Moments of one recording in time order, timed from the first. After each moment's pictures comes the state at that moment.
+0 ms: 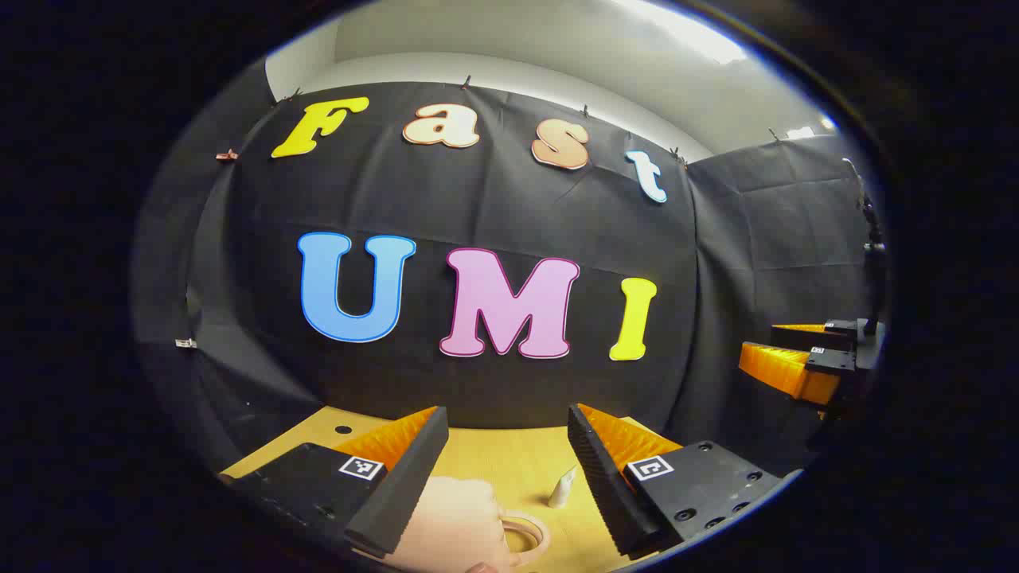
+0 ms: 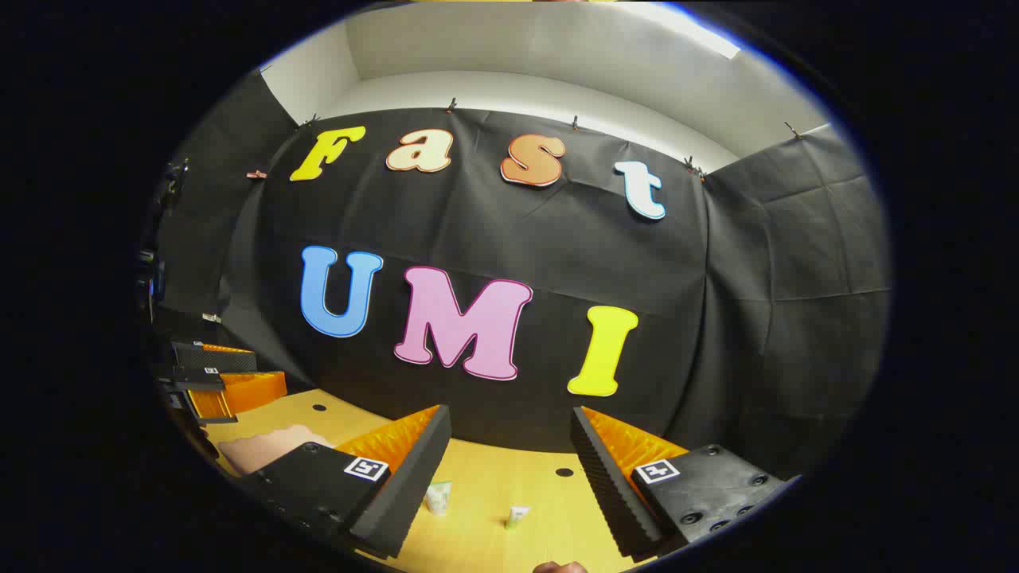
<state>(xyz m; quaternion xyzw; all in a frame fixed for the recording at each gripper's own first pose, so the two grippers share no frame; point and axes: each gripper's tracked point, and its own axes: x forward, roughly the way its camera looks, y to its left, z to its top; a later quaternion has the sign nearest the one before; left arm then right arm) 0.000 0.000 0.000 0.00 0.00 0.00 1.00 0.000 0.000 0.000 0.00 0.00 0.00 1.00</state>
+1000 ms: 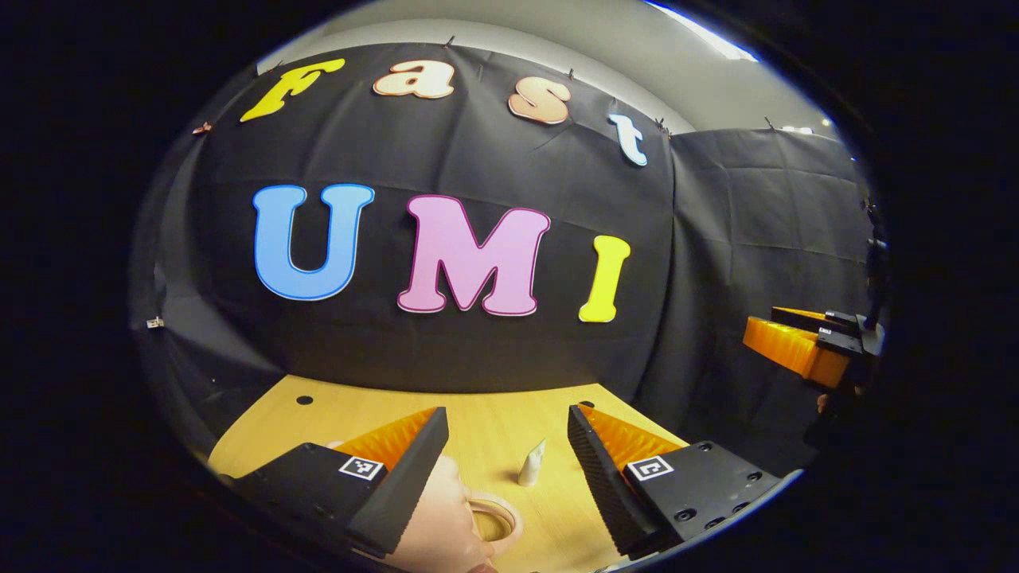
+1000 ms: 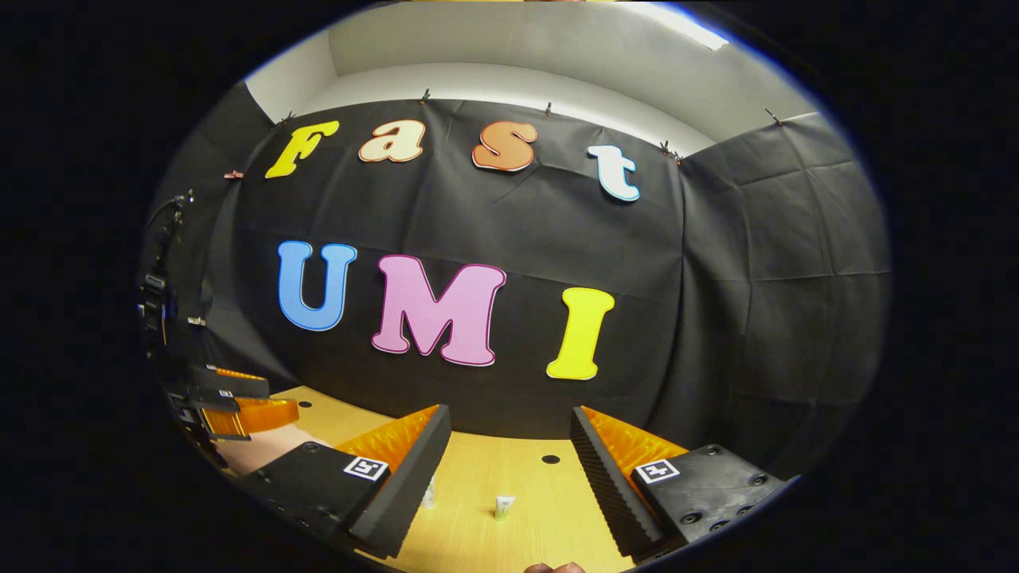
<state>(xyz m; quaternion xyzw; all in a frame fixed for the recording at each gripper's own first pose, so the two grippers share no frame) 0.026 -0.027 -0.053 -0.02 0.10 -0.06 0.99 0.000 -0.024 -0.016 0.02 0.02 -0.03 1.00</state>
